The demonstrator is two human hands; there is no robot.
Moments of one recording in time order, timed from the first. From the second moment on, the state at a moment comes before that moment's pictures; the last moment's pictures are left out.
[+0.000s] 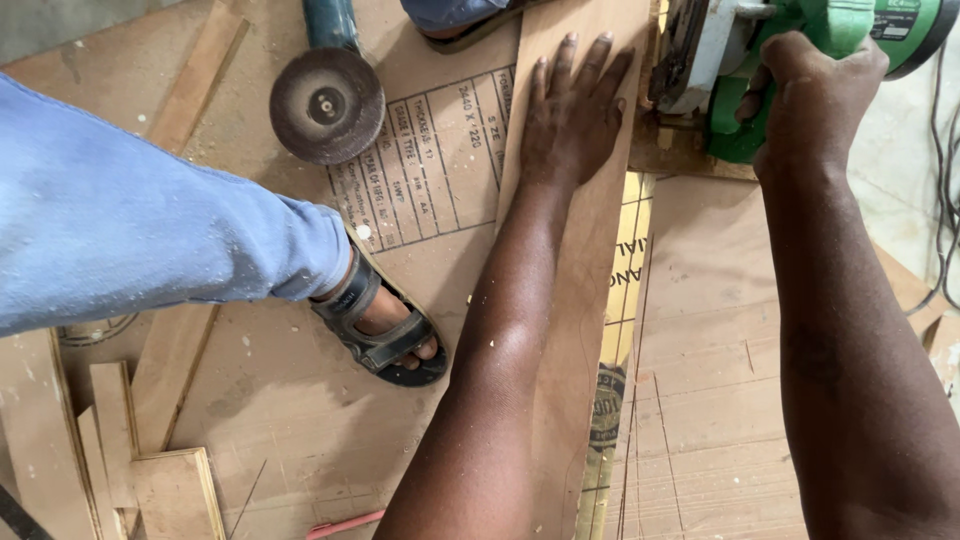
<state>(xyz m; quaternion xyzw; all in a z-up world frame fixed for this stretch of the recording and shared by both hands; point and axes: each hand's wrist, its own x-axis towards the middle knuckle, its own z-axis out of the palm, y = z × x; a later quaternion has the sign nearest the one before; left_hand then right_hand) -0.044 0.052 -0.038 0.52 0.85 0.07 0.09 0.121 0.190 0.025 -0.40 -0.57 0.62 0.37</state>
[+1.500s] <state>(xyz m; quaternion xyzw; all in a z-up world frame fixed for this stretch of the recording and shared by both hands) -0.050 0.055 -0.028 0.54 0.83 0.02 0.15 0.090 0.273 -0.022 -0.44 -0.58 0.62 0.30</state>
